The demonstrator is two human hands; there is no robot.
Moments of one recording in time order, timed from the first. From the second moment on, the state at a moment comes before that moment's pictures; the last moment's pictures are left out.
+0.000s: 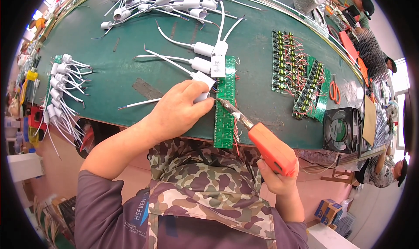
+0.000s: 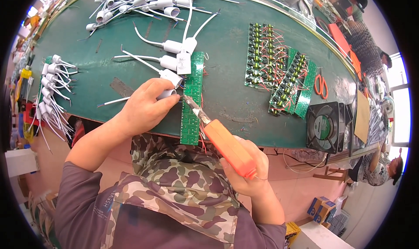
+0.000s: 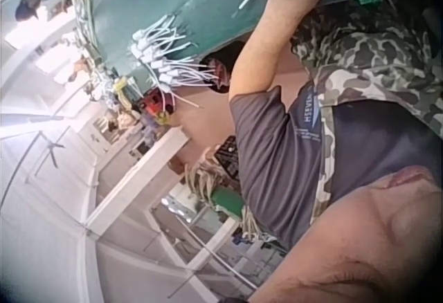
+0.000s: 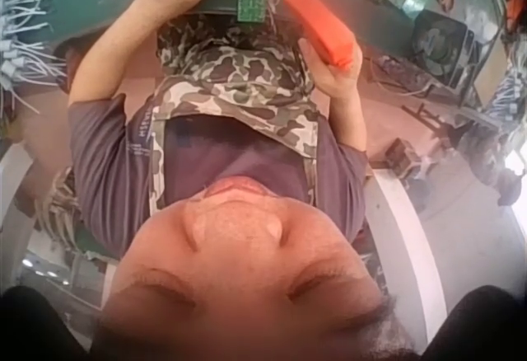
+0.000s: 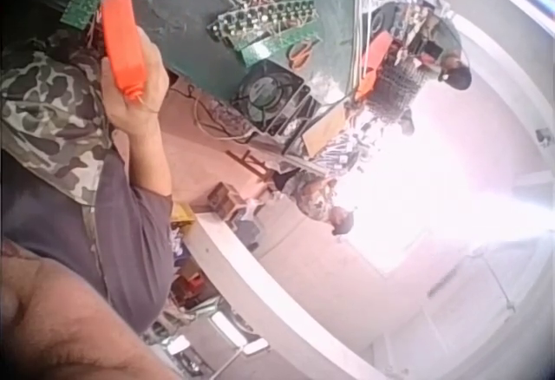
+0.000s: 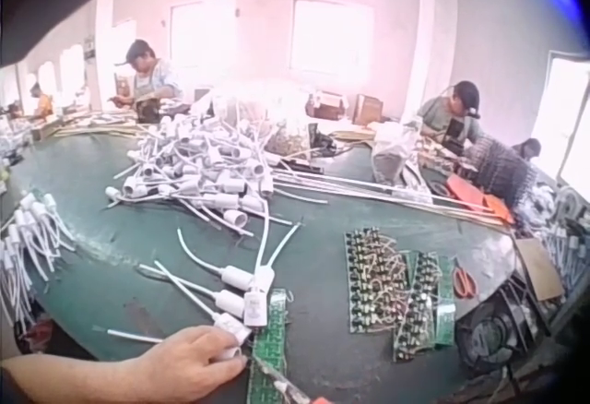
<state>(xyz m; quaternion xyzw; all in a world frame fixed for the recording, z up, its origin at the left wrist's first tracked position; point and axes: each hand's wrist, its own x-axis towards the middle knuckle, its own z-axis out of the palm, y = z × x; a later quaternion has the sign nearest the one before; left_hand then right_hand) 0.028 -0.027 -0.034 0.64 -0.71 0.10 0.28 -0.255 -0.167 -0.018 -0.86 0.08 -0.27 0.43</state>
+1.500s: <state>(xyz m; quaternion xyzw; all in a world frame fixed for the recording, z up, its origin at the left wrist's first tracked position) 0.024 -0.029 -0.028 0.66 -0.70 0.09 0.28 -0.275 -0.166 -0.032 -0.80 0.15 -0.28 0.51</state>
